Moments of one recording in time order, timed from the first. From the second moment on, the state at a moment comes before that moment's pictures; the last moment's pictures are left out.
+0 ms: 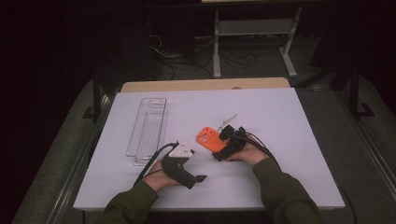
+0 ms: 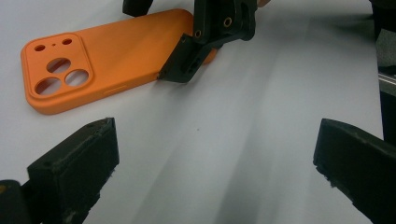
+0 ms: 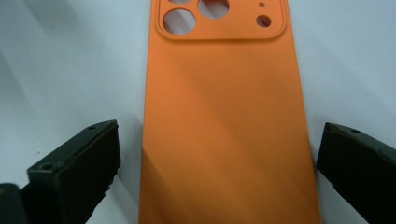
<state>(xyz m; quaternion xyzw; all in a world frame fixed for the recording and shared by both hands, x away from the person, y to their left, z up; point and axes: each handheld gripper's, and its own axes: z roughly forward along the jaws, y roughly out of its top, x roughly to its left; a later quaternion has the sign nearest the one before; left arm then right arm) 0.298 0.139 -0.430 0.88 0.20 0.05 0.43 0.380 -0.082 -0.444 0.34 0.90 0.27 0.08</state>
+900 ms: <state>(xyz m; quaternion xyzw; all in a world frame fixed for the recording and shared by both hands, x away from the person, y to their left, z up) 0.298 0.138 -0.431 0.88 0.20 0.05 0.43 0.381 -0.088 -0.443 0.34 0.90 0.27 0.08</state>
